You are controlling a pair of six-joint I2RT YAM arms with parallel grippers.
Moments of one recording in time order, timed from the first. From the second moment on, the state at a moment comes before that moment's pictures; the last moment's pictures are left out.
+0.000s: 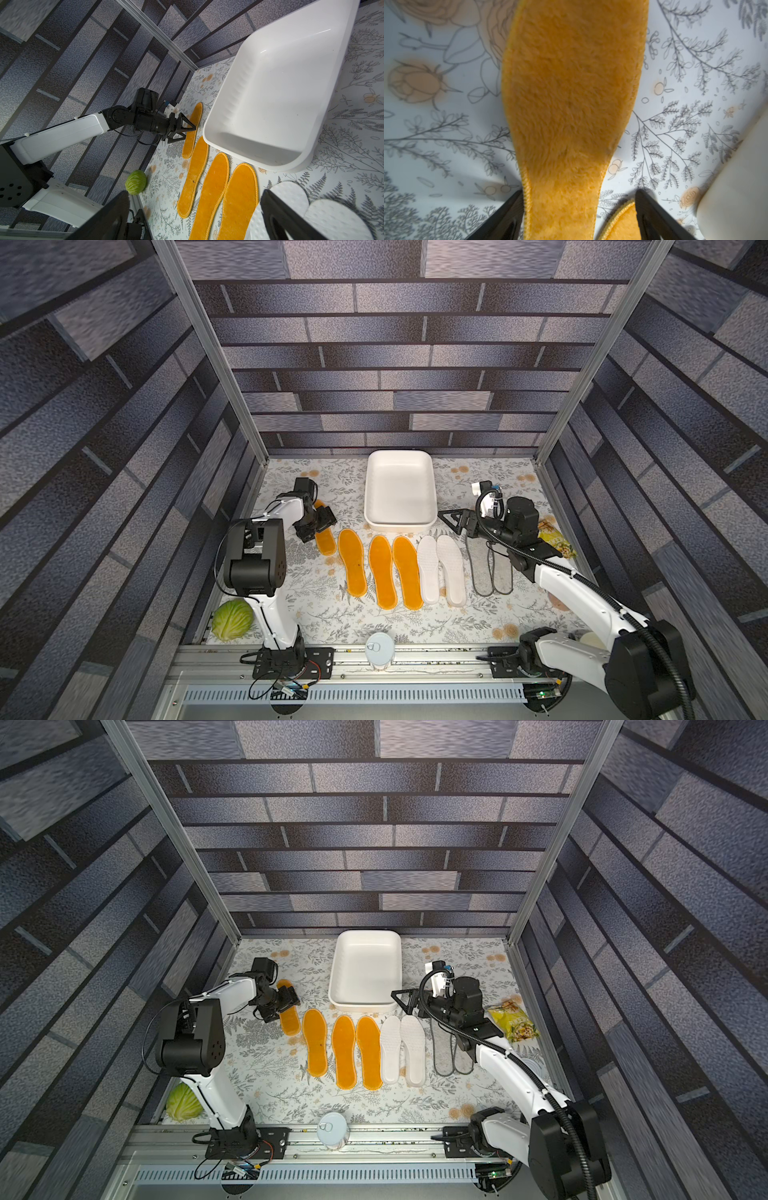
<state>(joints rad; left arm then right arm) 0.01 1.86 1.21 -0.65 0.17 -0.53 0.33 1.14 0.68 0.15 -0.68 0.62</state>
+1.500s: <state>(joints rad) -0.07 1.95 1.33 -0.90 0.02 -0.50 0.33 1.13 0.68 0.16 -0.67 0.61</state>
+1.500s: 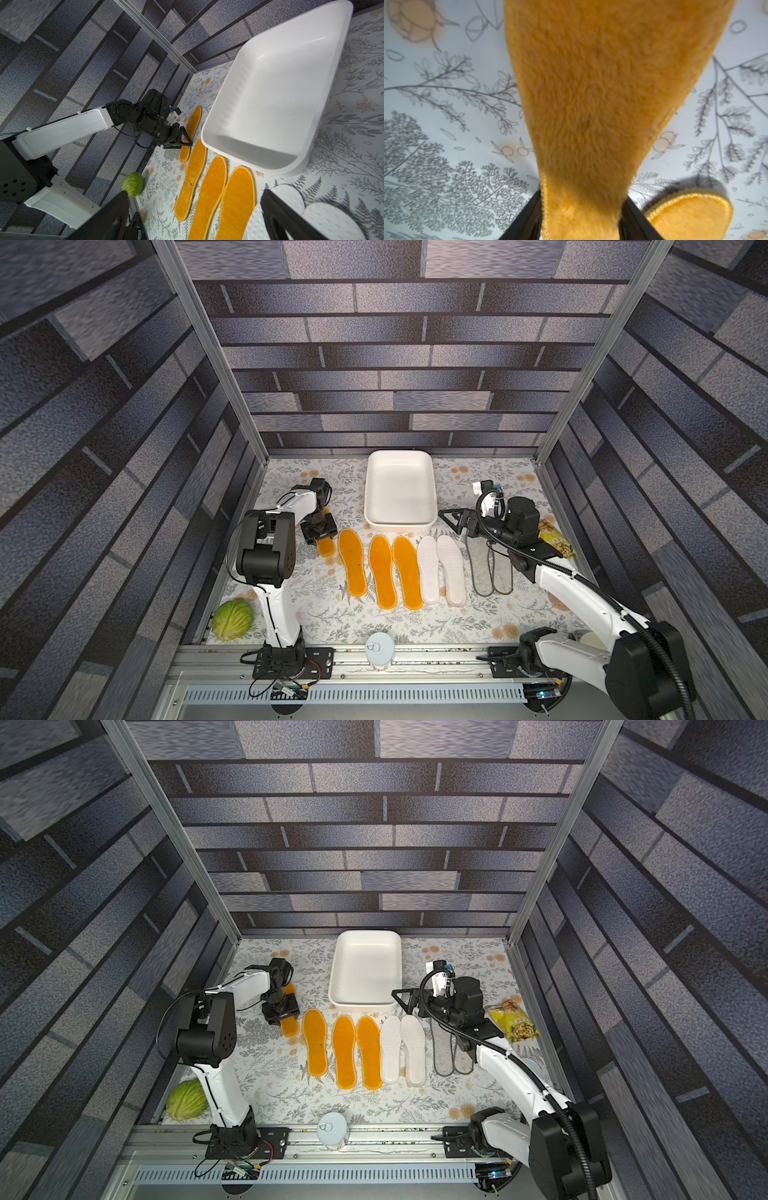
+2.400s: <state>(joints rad) -0.05 1.94 1.31 -0.90 0.05 -0.50 0.33 1.21 0.68 0.21 -0.77 0.65</state>
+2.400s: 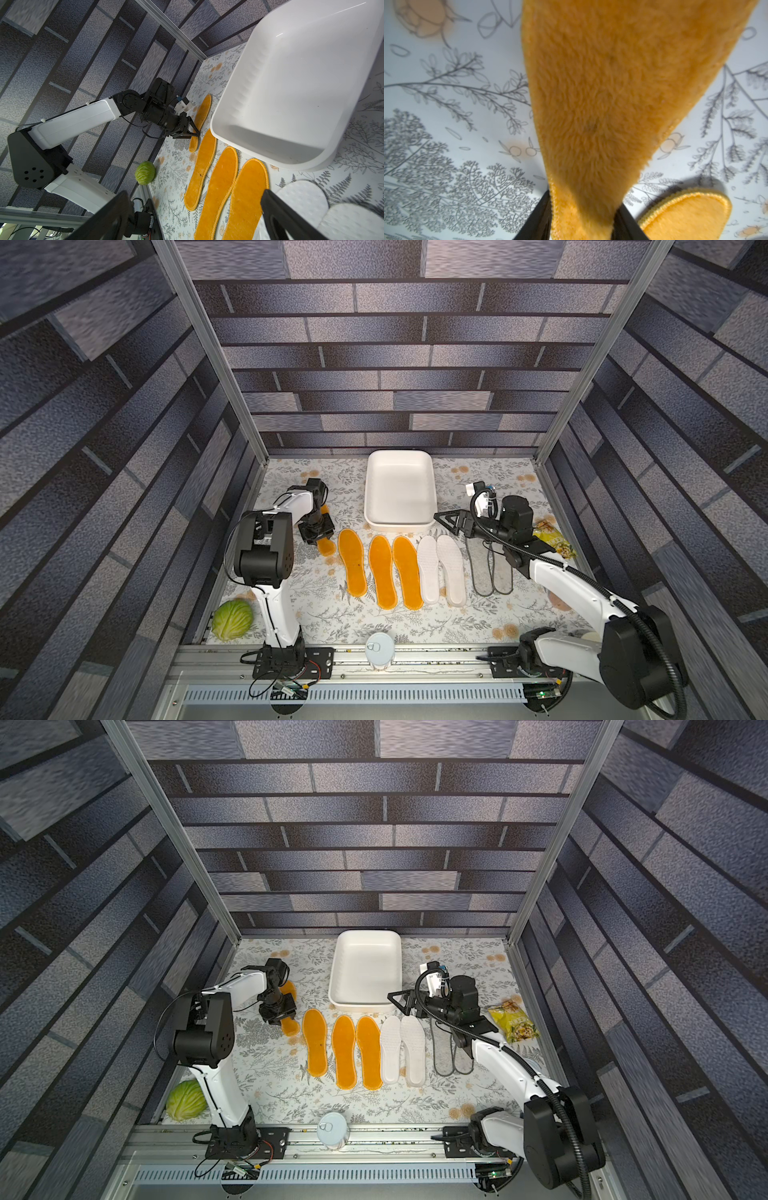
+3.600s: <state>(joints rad) -0.07 1.79 1.30 -0.86 0.16 -0.51 0.44 1.37 0.71 0.21 -0.77 0.64</state>
